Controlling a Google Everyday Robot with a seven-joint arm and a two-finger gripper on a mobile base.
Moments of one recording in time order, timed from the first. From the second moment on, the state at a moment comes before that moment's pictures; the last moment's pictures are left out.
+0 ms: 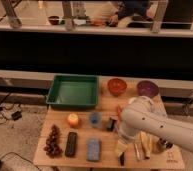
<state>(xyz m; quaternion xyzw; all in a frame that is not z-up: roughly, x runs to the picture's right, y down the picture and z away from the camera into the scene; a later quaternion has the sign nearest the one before) 0.132 0.251 0.693 -0.35 0.06 0.26 0.90</state>
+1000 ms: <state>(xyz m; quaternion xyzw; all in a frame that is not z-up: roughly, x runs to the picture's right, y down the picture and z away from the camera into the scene) 0.136 0.262 0.739 -0.35 0.08 0.23 0.90</state>
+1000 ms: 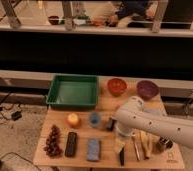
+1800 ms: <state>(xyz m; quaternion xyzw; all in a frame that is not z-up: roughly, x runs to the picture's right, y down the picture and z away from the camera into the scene) 0.109 0.272 0.759 -0.36 0.10 0.23 0.90</state>
